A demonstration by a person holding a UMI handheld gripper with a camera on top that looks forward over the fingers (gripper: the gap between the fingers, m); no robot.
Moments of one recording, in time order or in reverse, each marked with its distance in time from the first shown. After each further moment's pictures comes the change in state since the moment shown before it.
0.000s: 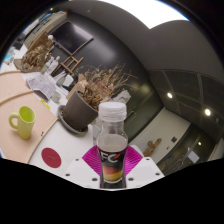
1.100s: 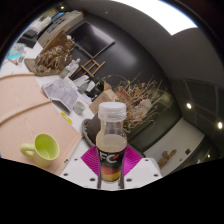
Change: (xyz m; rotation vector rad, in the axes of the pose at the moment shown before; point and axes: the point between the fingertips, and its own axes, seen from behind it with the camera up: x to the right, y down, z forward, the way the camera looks) arm -0.126 -0.098 0.045 0.051 -0.198 -0.088
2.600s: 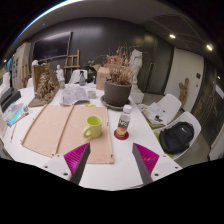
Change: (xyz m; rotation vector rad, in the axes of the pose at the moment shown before) arm -0.062 0.031 -0.262 -0.364 -0.186 0.670
